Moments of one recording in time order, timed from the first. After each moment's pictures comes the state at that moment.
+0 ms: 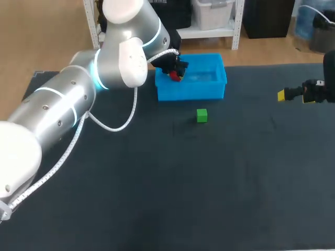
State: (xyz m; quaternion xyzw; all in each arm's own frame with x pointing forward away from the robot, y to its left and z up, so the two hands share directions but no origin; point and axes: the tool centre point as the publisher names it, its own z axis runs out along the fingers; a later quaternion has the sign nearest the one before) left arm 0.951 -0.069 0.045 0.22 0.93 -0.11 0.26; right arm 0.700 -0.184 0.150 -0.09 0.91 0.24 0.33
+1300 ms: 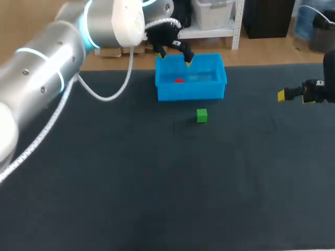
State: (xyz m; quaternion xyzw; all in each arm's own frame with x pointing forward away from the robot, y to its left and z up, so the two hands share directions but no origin) left arm 0.909 -0.061 0.134 0.28 0.94 -0.07 0.19; right arm 0.700 -0.184 0.150 -0.09 0.91 0.24 0.33
